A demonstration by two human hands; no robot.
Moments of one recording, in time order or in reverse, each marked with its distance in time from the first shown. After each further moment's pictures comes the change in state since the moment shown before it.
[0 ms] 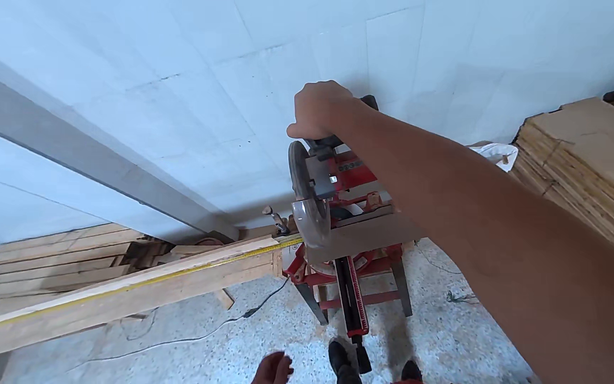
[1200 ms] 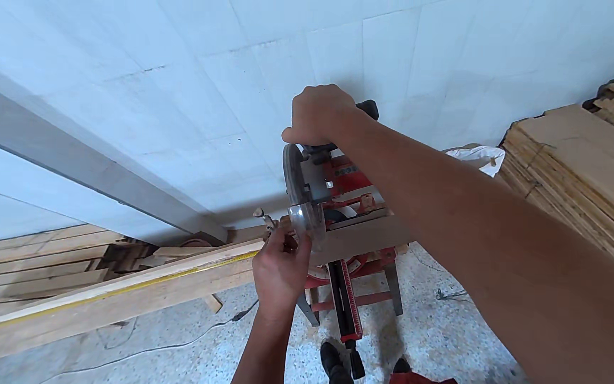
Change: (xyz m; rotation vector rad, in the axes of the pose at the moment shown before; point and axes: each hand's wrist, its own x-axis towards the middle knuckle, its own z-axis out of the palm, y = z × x) left_hand 0.080 0.256 0.037 0.322 0.377 0.710; right_hand -0.006 -0.008 0.005 0.003 0.015 0.046
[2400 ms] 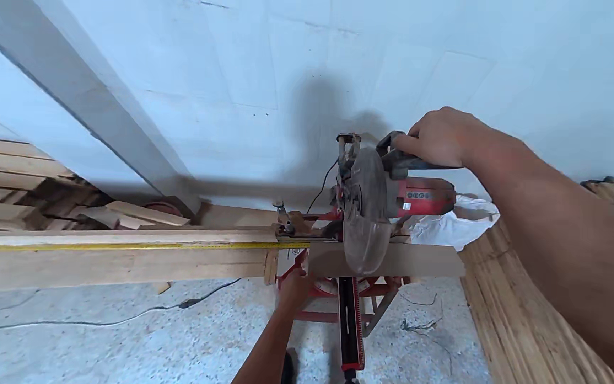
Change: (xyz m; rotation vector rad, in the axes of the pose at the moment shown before) left_hand -0.014 -0.224 0.137 -0.231 -0.811 -0.721; right_hand 0.030 -0.006 0.002 -0.162 -0.235 0.165
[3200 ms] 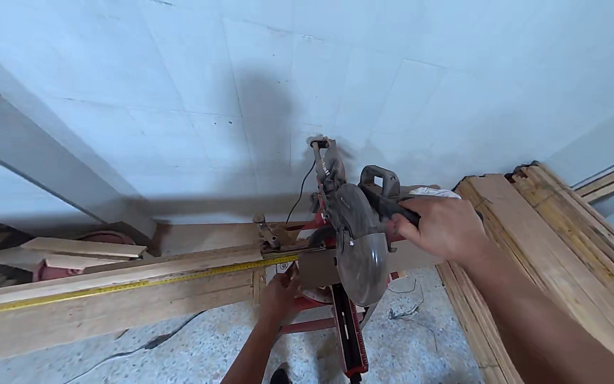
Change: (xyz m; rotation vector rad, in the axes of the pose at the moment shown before) left_hand 0.011 -0.007 -0.042 0.020 0.011 0.174; right_hand -0.105 -0.030 0.105 -0.020 0.398 0.015
